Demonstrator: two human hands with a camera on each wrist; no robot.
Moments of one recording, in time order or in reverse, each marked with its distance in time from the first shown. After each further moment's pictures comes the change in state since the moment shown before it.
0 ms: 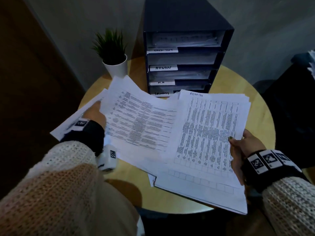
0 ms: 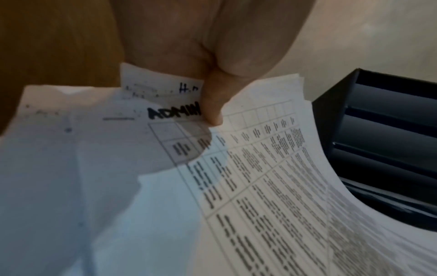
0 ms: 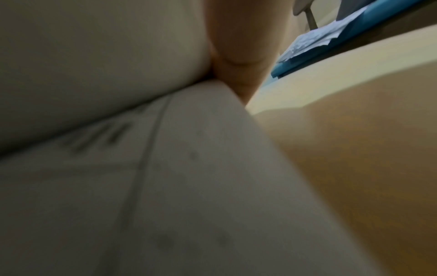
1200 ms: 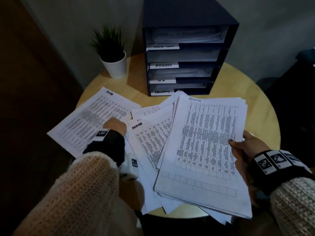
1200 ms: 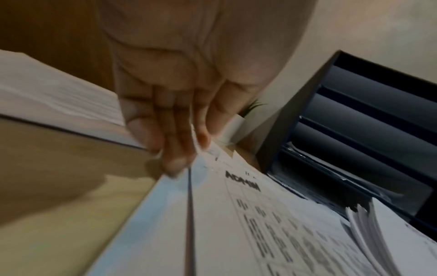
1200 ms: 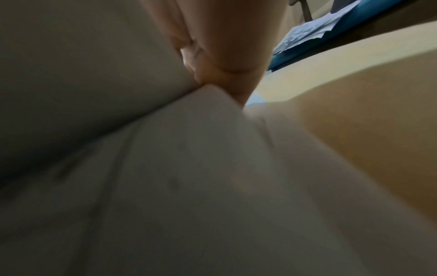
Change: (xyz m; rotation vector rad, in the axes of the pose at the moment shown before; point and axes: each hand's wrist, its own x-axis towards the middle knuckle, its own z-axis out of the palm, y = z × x) left_hand -0.034 0.035 0.053 -0.177 -0.216 -0.172; right_hand -0.037 -0.032 0.001 -0.032 -0.097 0.066
